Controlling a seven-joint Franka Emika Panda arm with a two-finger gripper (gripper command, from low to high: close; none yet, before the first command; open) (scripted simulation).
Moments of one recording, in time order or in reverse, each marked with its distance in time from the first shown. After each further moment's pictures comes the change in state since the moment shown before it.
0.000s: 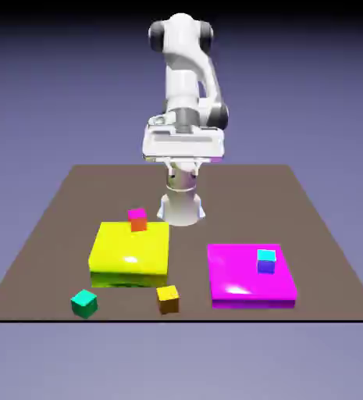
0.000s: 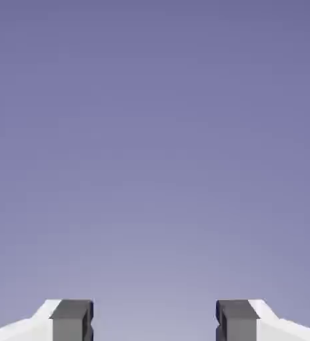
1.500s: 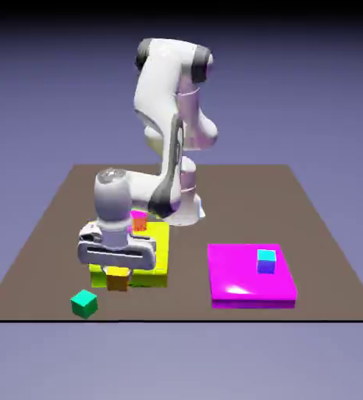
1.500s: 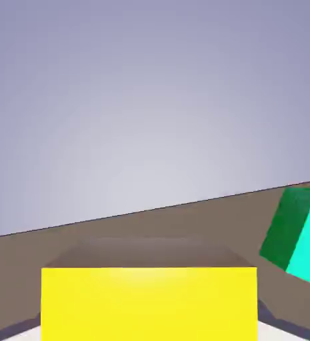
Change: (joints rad) arm -0.071 0.884 -0.386 0.617 0.233 -0.475 -0.105
